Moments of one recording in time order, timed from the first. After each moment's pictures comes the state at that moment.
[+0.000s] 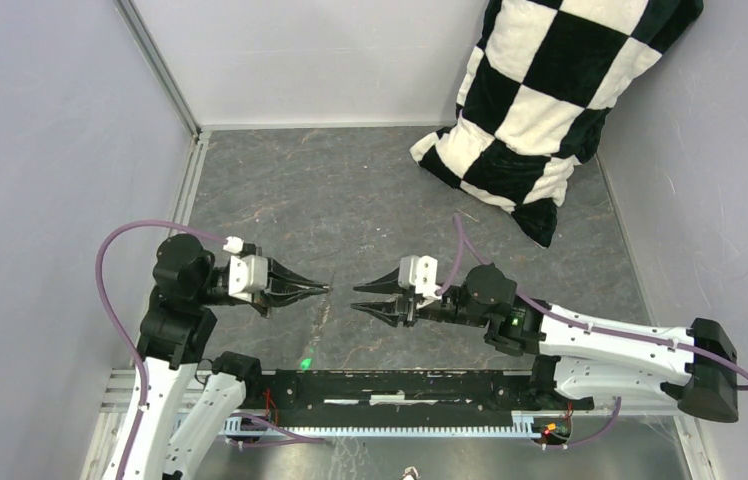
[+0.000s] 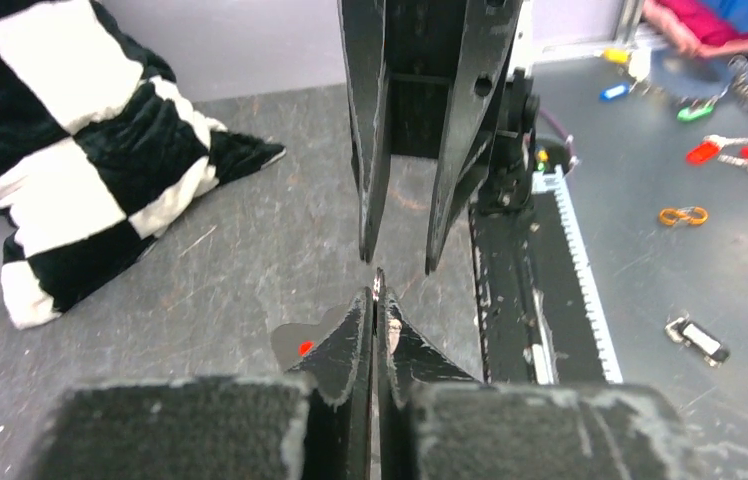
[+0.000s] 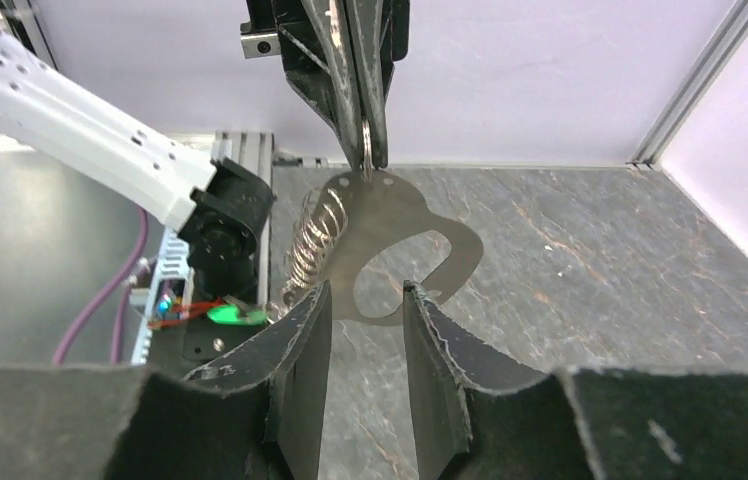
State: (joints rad) left arm -0.23 0.56 0.86 -0.47 1.27 0.36; right arm 1.22 1.01 0.73 0.35 -0.21 -0.14
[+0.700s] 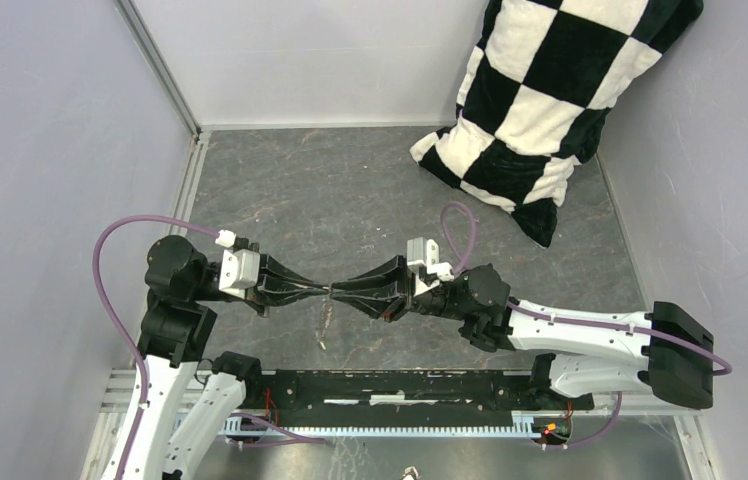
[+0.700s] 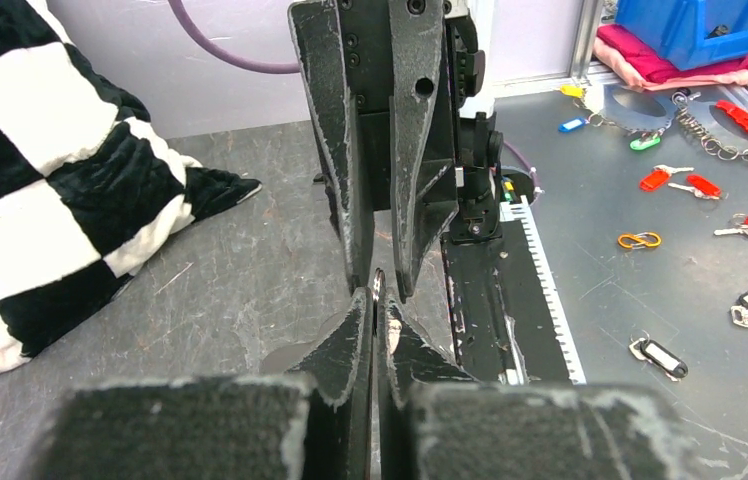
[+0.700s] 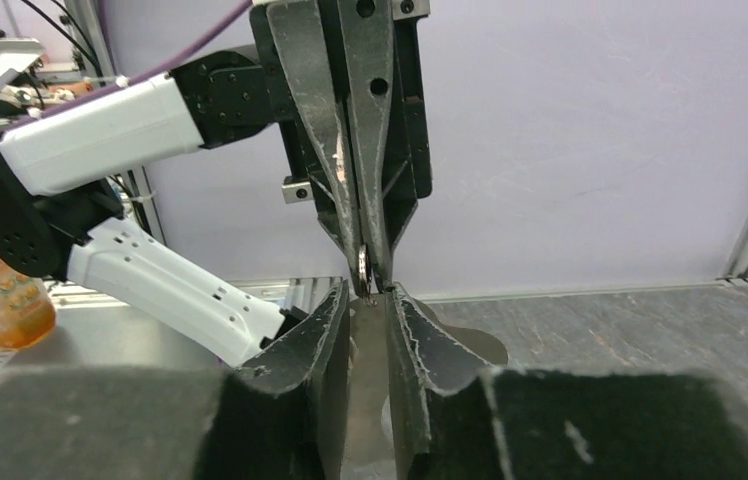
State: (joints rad) left arm -0.23 0.57 0.85 -0.22 1.34 0.10; right arm 1.20 1.18 0.68 0.91 -0.28 0.12
